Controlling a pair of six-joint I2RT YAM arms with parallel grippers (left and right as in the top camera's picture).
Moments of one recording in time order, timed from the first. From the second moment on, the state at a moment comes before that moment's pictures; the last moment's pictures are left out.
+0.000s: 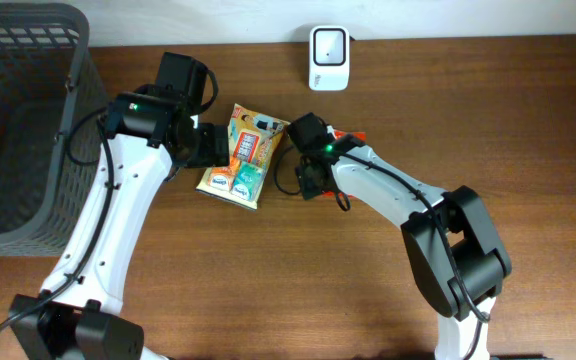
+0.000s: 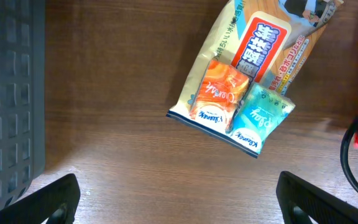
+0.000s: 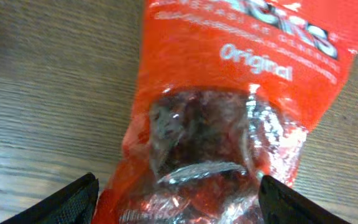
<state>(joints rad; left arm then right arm) -0.24 1.69 1.67 -1.23 -0.17 -0.26 0.54 2.05 1.43 -0.71 0.26 0.28</state>
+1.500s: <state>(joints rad) -0.24 1.69 1.67 -1.23 -0.17 -0.26 0.47 2.13 1.58 -0.94 0.22 0.22</state>
